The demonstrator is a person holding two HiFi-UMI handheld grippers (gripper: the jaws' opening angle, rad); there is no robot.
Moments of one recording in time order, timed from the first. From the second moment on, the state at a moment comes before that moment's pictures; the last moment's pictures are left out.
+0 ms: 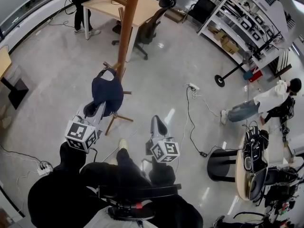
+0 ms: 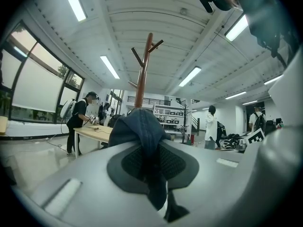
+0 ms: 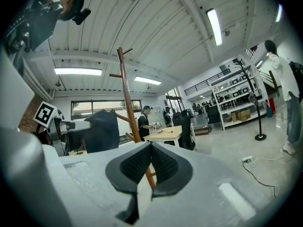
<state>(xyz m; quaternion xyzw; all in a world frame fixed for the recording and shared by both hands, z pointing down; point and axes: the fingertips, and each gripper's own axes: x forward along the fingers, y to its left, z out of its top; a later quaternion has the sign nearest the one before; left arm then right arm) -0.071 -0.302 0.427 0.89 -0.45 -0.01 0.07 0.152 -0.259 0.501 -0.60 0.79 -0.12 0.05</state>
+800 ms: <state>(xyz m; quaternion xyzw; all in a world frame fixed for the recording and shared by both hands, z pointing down) -0.062 -0.321 0.435 0.89 -0.46 -0.01 0.07 0.167 -0.274 0.502 -0.61 0.78 -0.12 0.06</state>
